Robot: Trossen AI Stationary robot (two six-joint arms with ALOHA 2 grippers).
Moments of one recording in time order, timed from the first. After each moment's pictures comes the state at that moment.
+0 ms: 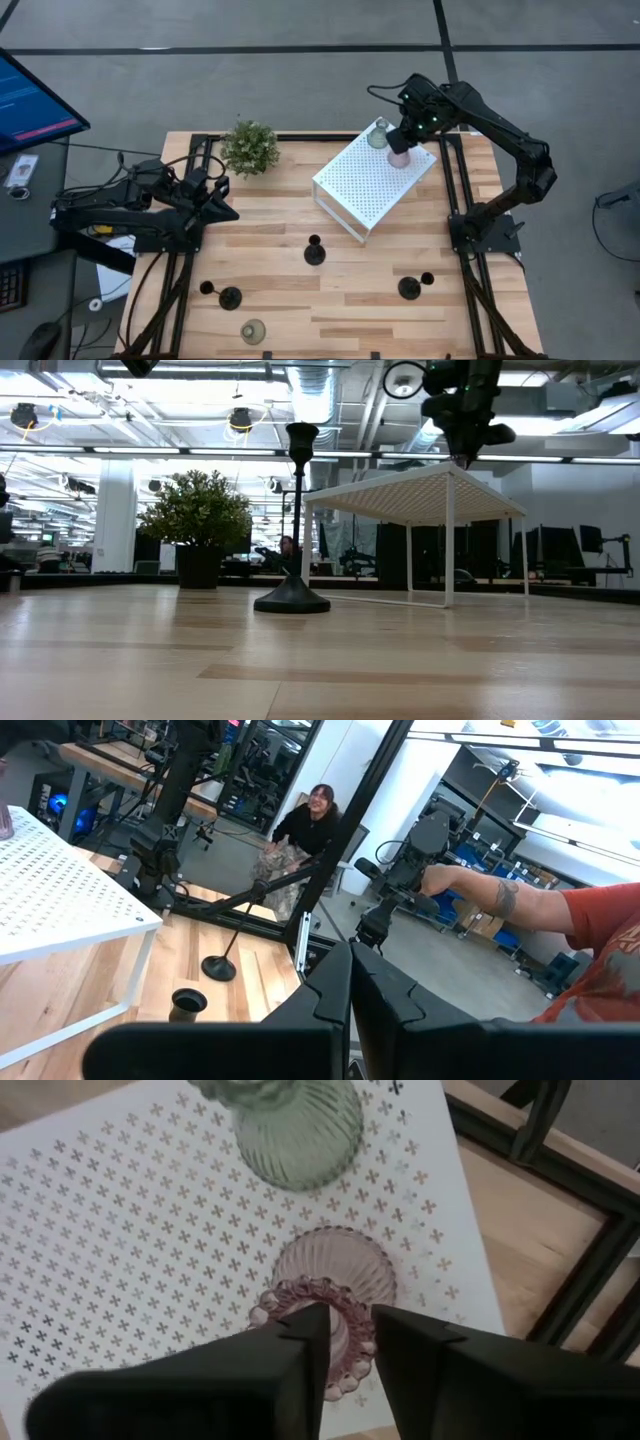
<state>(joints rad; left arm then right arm) 0.05 0.47 0.61 -0.09 0.41 -0.45 -0.72 1.49 1.59 -1.37 0.00 0.34</state>
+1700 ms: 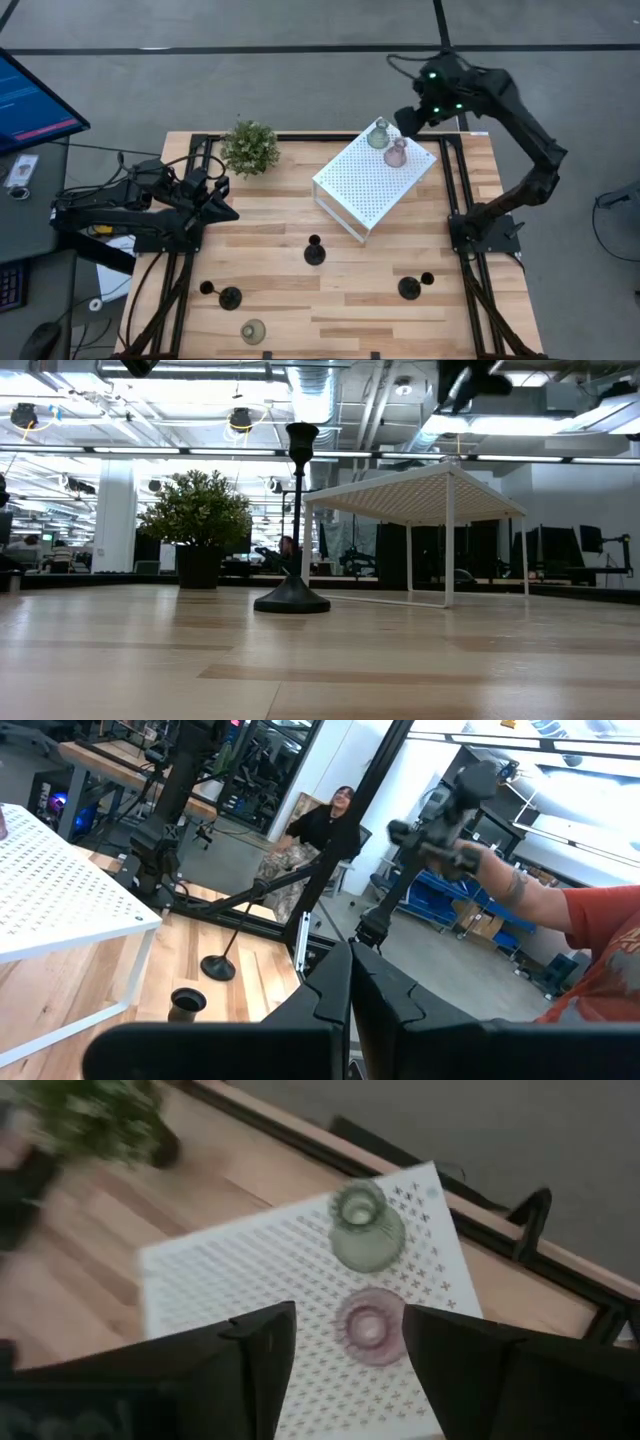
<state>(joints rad) 0.05 0.47 0.61 -0.09 0.41 -0.45 -0.66 1.47 1.95 -1.46 0.00 0.37</state>
